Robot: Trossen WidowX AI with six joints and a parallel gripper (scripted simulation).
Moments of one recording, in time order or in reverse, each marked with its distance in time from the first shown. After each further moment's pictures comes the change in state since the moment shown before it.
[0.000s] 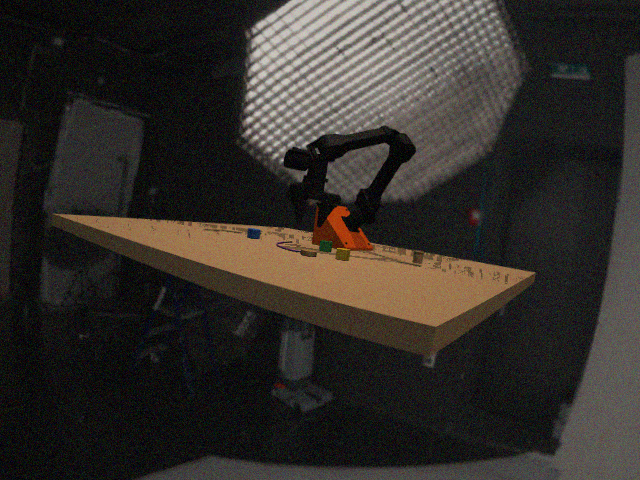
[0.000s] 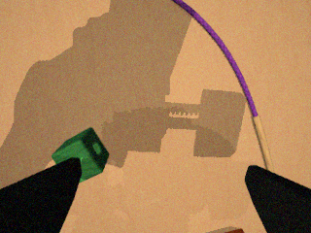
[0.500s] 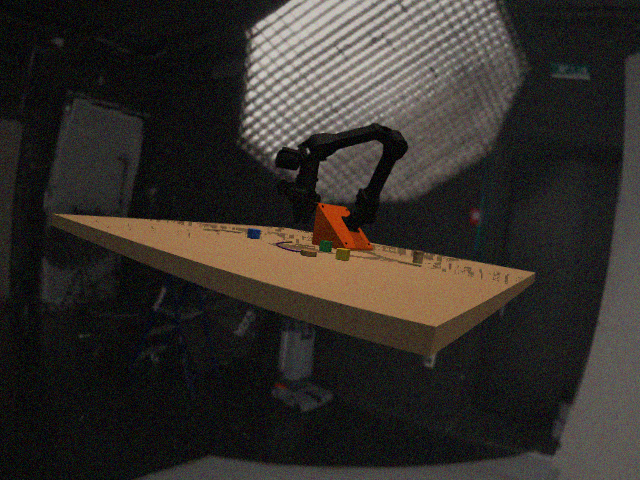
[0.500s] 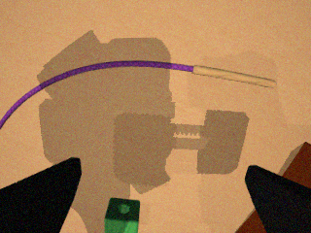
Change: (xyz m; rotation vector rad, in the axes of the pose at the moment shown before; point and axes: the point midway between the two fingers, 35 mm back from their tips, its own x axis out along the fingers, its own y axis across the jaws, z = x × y) arm 0.000 -0.032 0.006 0.967 0.000 0.000
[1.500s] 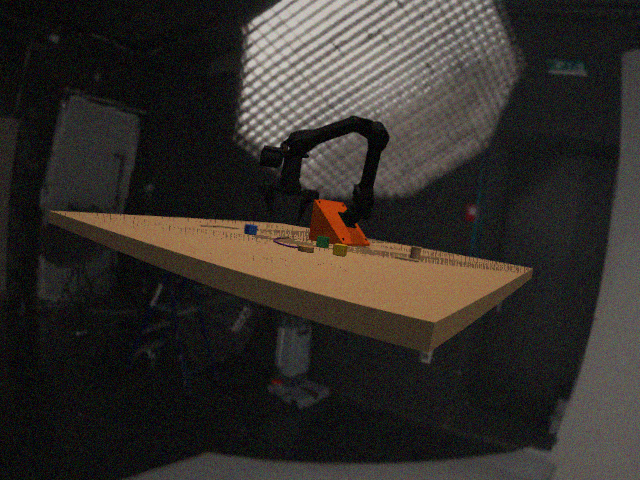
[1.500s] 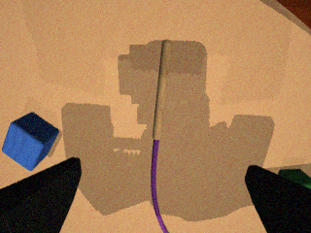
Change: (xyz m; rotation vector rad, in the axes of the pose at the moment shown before) arm 0.006 -0.028 0.049 1.601 0.002 -0.019
